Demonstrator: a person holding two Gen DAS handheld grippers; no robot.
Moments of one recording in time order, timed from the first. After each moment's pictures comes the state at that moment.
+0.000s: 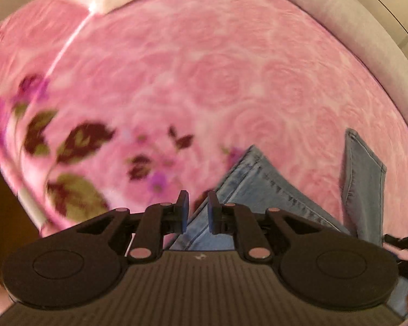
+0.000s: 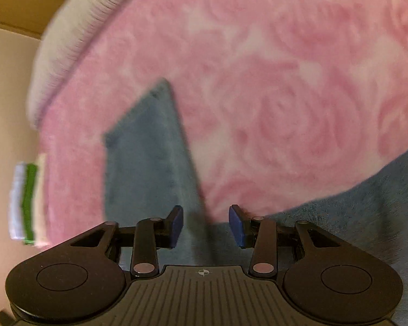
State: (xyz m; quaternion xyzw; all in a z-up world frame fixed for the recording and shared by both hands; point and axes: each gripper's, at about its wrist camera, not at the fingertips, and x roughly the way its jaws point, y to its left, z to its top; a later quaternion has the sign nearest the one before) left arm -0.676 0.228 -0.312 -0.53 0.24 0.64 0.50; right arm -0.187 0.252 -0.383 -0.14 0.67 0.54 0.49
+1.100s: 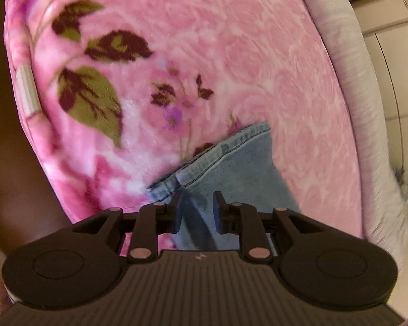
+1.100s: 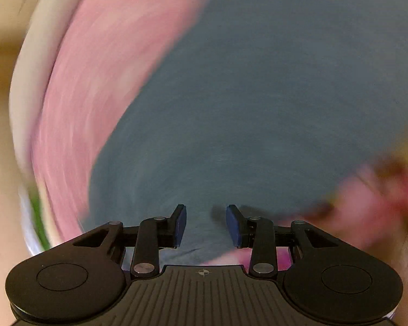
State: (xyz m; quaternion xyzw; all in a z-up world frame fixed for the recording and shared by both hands) left arm -0.709 0.177 -0.331 -0.68 0.06 0.57 0.45; right arm -0.157 0.040 -0.357 0.05 0.78 0.34 0.52
